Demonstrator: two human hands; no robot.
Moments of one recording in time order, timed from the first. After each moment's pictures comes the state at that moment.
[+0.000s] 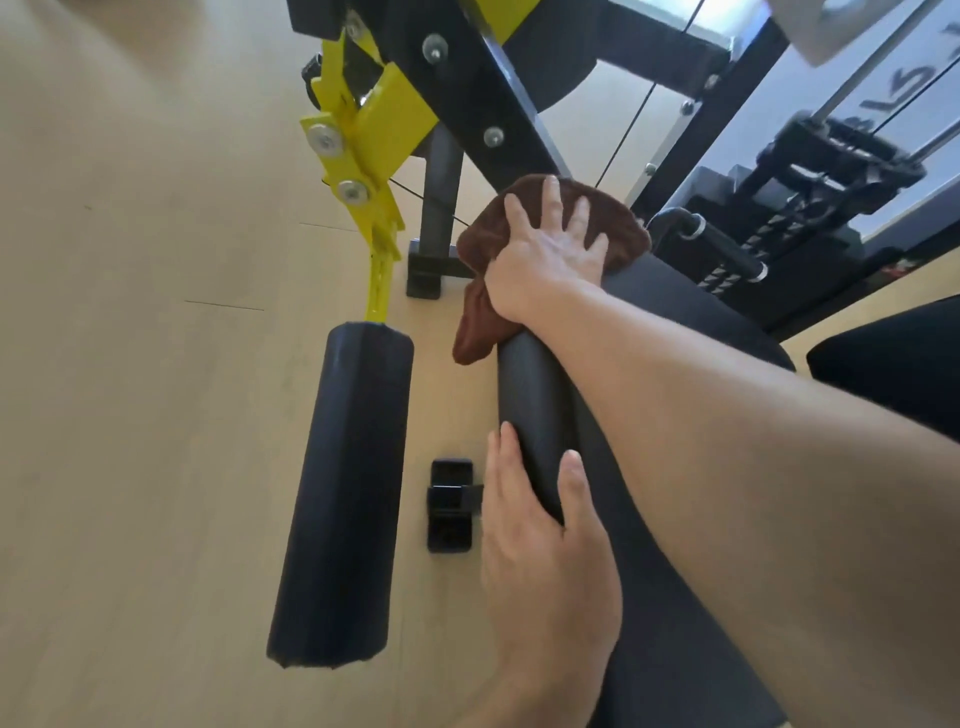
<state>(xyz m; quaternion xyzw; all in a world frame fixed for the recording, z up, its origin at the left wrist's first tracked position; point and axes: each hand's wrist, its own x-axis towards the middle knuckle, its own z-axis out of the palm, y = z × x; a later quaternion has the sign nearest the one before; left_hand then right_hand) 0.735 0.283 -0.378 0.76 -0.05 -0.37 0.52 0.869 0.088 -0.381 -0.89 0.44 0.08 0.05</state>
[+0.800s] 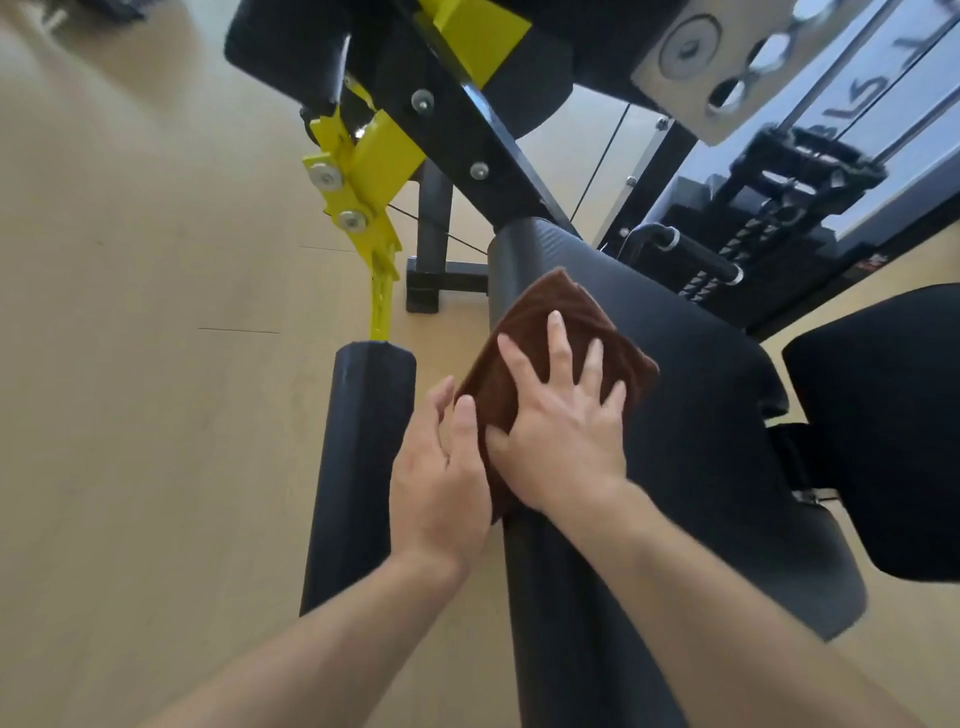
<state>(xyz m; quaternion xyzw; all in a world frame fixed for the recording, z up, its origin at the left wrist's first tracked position) 0.815 0.302 -0.370 0.73 -0.12 -0.33 0.58 0.762 0.201 -0.366 -0.90 0.43 0.08 0.08</state>
